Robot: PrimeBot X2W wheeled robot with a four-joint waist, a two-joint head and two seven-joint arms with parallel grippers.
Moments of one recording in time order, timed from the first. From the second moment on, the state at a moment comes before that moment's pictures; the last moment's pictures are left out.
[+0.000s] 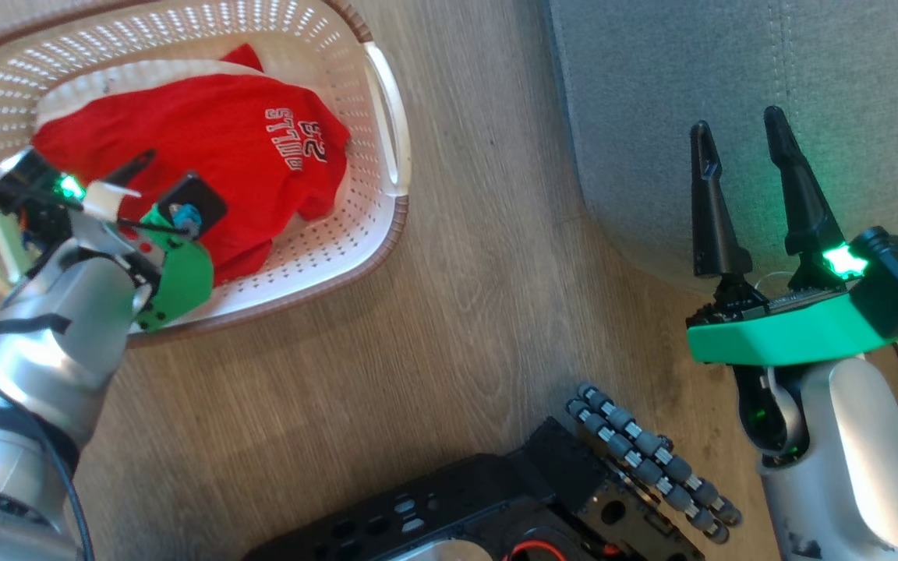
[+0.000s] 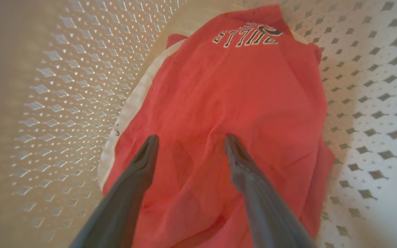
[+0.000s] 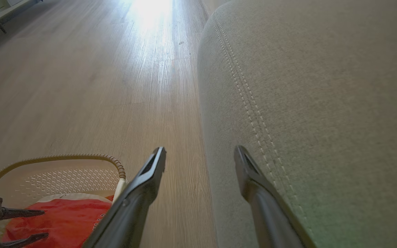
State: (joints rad) left arm -0.95 0.28 -0.67 1.15 0.19 -0.02 -0.25; right arm -0.28 -0.05 0.09 -0.02 0.27 0.13 -0.25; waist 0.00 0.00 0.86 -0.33
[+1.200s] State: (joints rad) left arm -1.00 0.25 -0.67 1.30 0.07 -0.06 -0.20; right arm -0.30 -0.05 0.13 -0.09 0.25 0.13 -0.25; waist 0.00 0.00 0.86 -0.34
